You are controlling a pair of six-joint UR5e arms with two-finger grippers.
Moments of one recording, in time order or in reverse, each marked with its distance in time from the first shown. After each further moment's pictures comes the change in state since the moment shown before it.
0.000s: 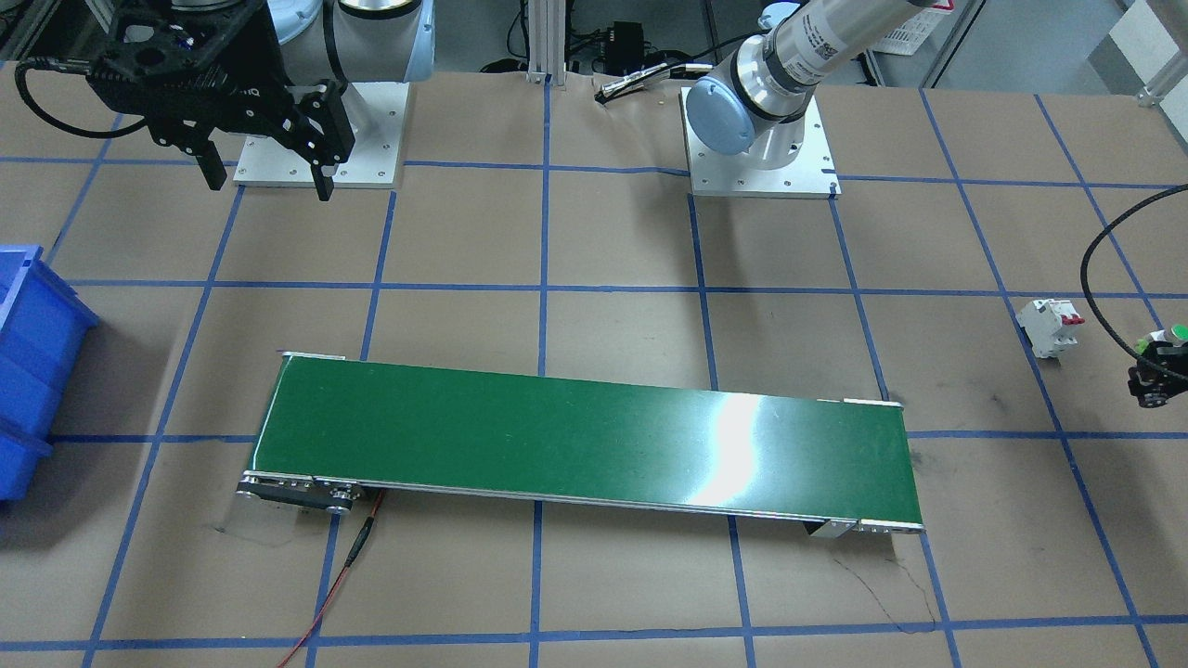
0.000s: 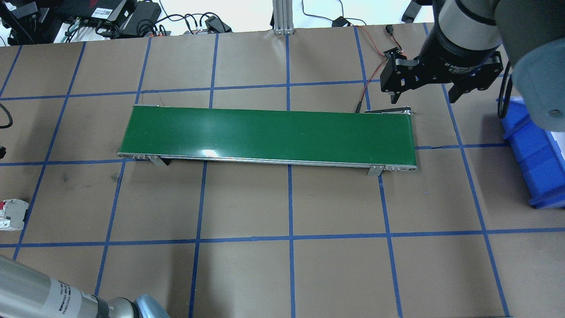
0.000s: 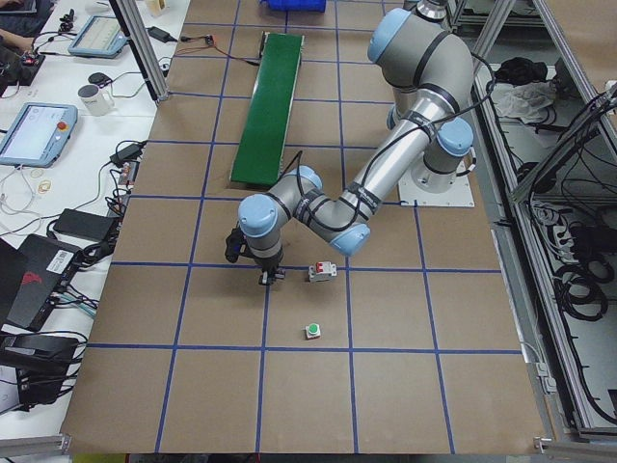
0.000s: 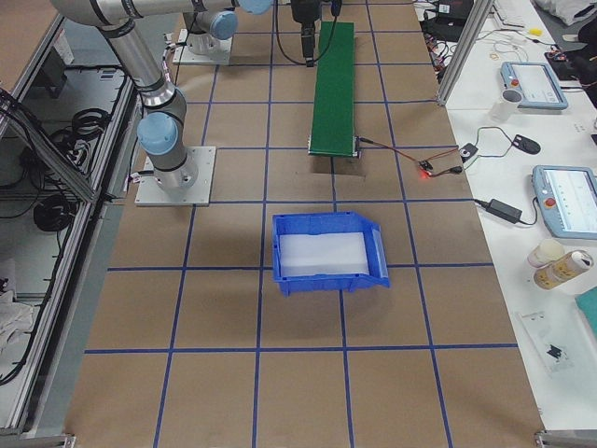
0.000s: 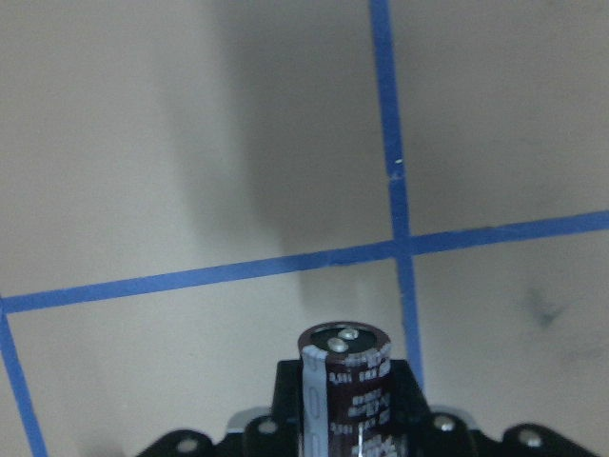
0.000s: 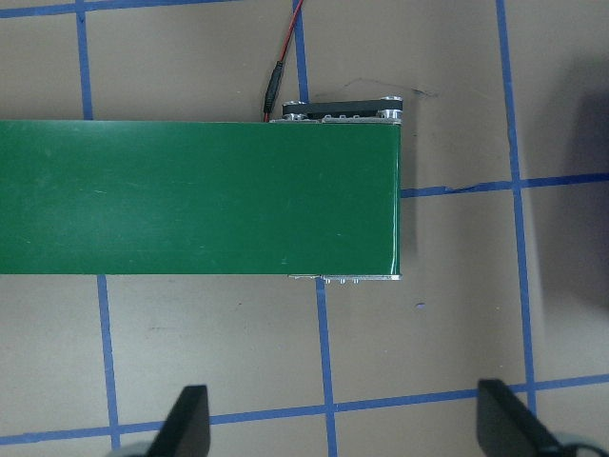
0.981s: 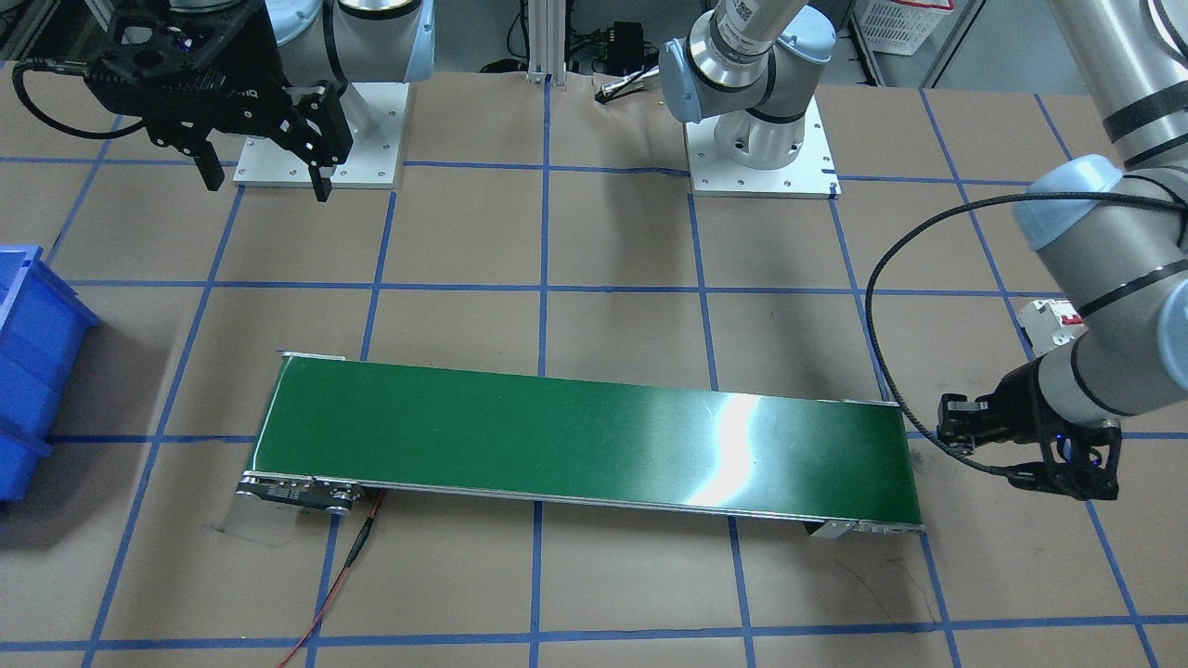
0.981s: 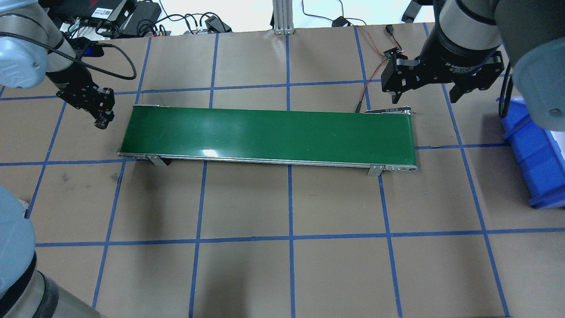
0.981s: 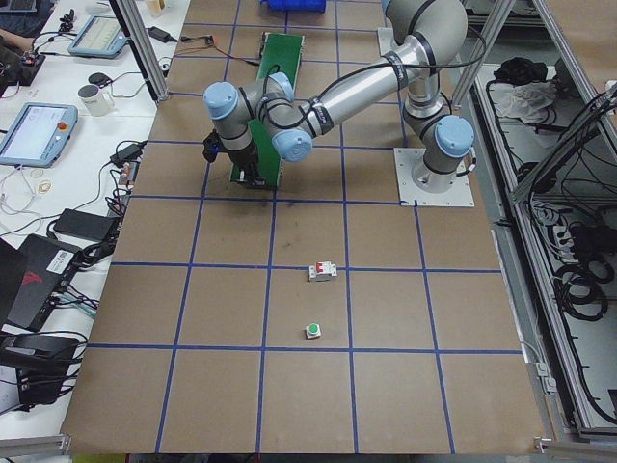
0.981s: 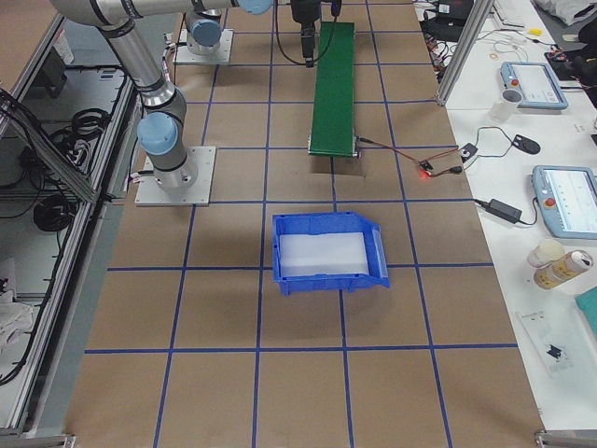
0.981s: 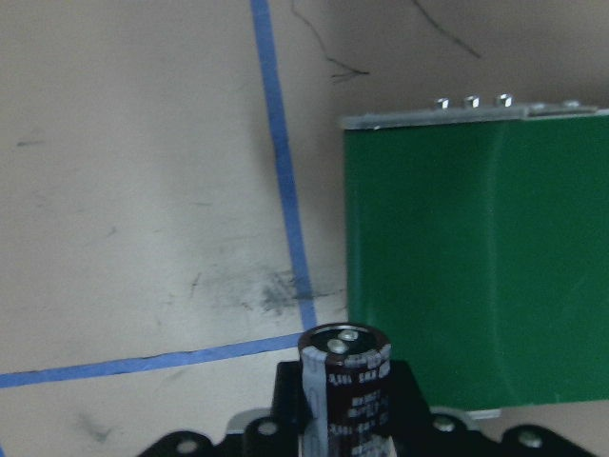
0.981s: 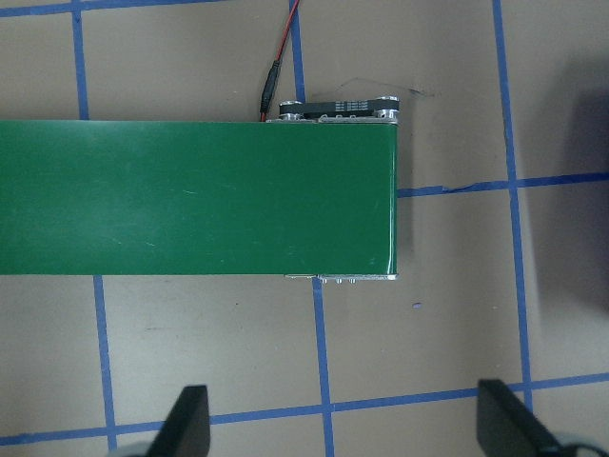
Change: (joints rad) left arm -0.483 0.083 -0.007 -0.179 0.017 -0.492; right arm -0.001 0.000 0.000 0.002 -0.004 -0.001
